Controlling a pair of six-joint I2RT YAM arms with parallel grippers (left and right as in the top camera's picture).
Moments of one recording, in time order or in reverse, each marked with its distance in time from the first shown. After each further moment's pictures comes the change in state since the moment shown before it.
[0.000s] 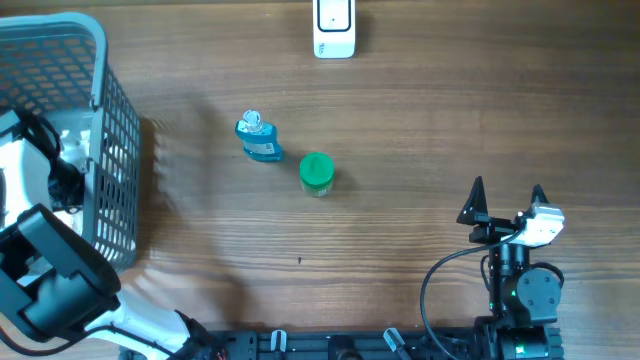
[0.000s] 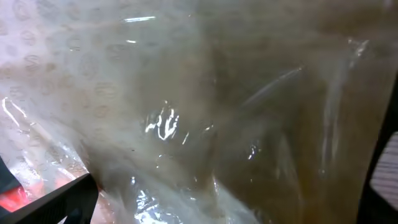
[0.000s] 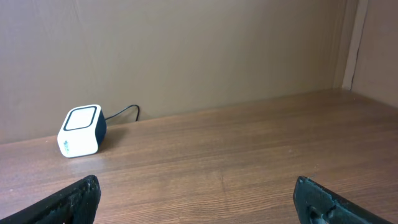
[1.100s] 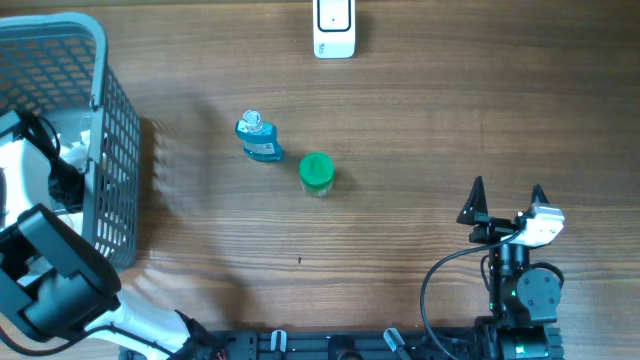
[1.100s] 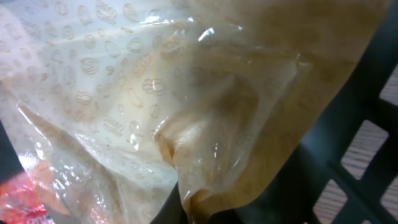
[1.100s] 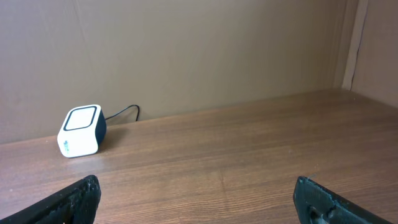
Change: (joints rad) left arm -0.001 0.000 0.002 -0.004 -0.028 -0.148; right arm 0.000 0.000 0.000 0.000 0.000 0.000
